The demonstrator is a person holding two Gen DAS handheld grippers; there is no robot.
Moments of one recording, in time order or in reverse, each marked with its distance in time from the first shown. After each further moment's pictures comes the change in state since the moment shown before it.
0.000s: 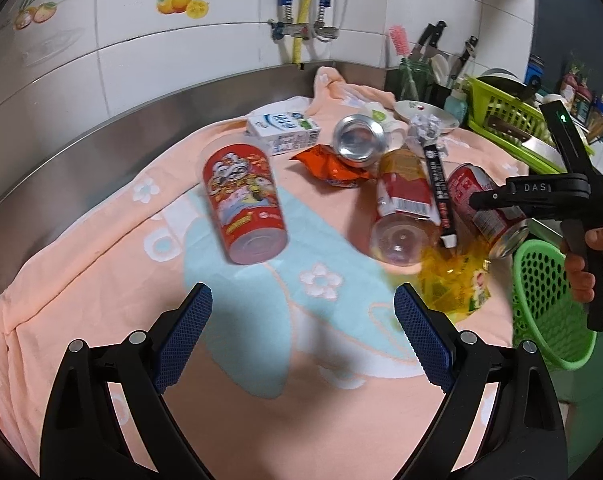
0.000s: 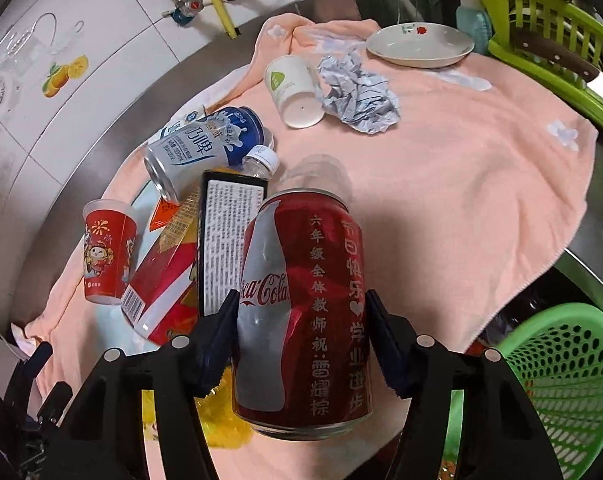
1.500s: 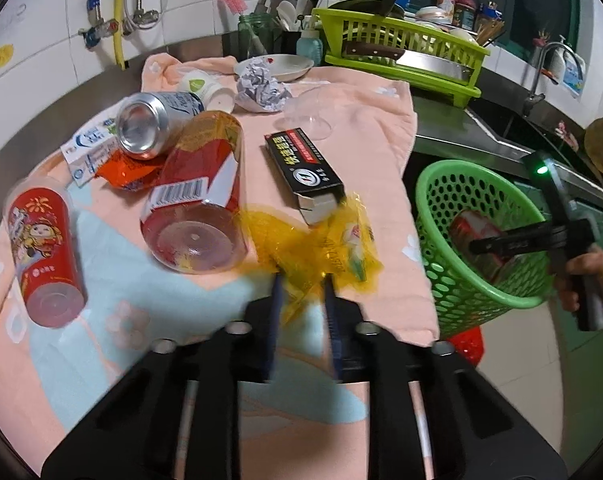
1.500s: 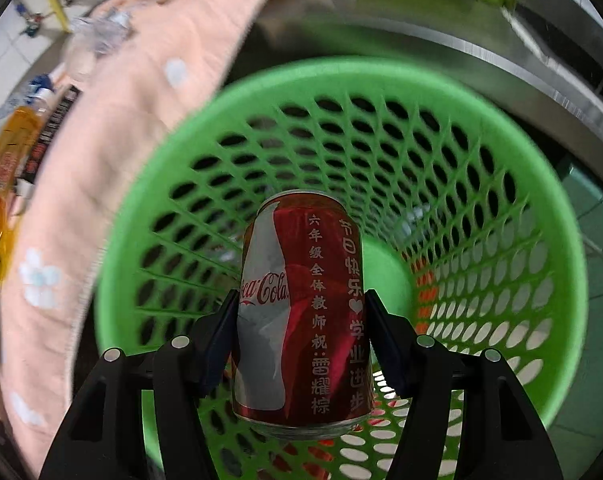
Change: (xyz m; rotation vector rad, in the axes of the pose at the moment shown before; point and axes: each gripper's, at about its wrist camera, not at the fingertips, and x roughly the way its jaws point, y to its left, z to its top) left arm 0.061 -0.107 -0.010 0.334 0.107 -0.334; right arm -0.012 -0.182 -0.151 0.266 0.118 -0.316
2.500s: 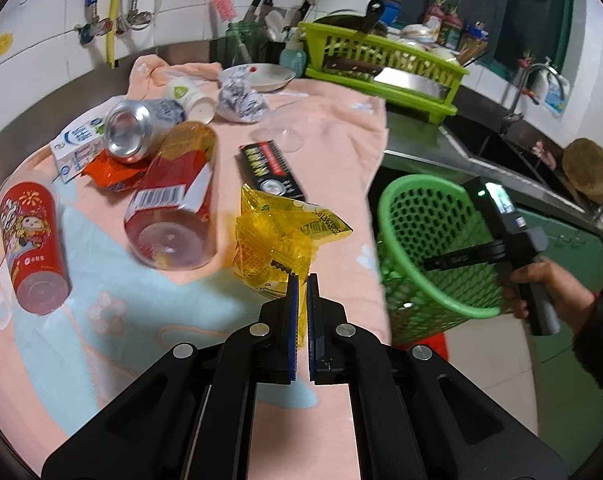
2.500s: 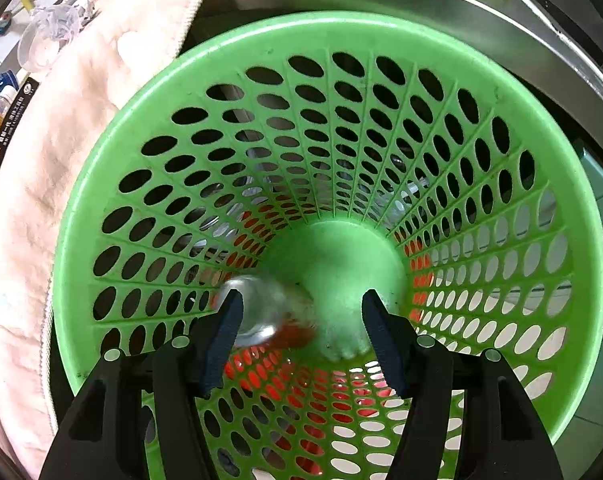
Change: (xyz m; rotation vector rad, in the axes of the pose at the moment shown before) left arm -0.024 -0.012 0.002 -0.040 -0.040 -0.097; right arm 0.019 -0.008 0.010 0.021 0.071 -0.054
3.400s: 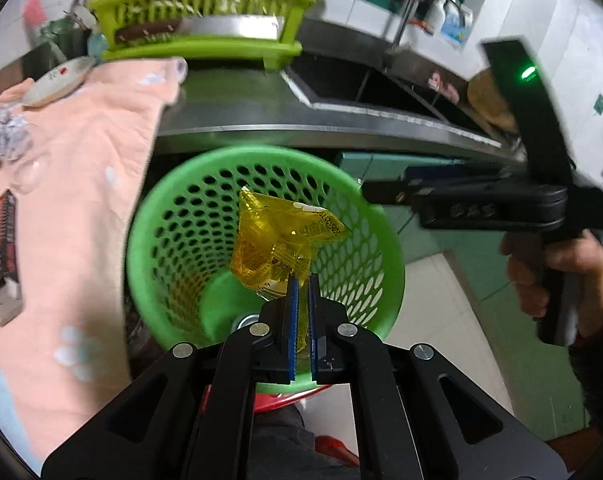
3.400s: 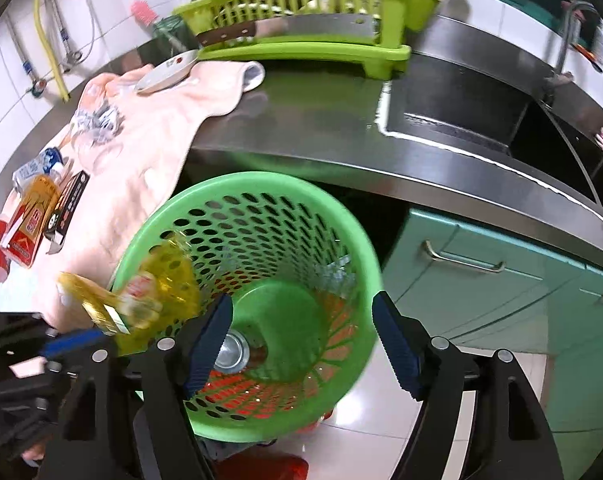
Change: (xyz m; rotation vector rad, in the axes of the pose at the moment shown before) left arm 0.105 -0.193 0.024 0.224 0.184 -0.341; right arm -0.166 -0.076 -0.046 0.041 -0.324 -0.045
